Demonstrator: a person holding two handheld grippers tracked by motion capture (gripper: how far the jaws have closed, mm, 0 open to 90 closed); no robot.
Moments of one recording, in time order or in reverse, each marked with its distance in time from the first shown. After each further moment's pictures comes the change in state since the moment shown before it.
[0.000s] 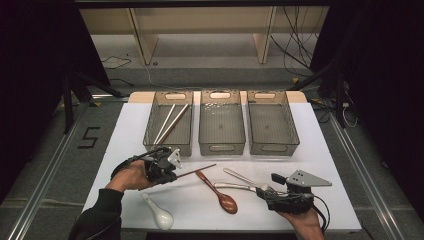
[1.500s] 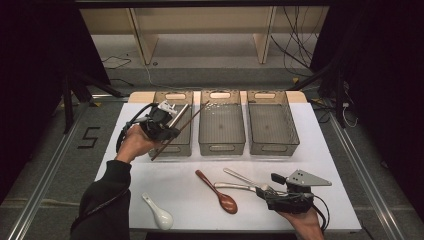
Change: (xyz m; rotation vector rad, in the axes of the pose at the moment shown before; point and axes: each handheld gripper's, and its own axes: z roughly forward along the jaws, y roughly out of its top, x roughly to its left) left arm 0.073 0.040 -0.058 -0.271 0.153 -0.374; right arm -0.001 0.000 0.001 0.001 0.003 0.005
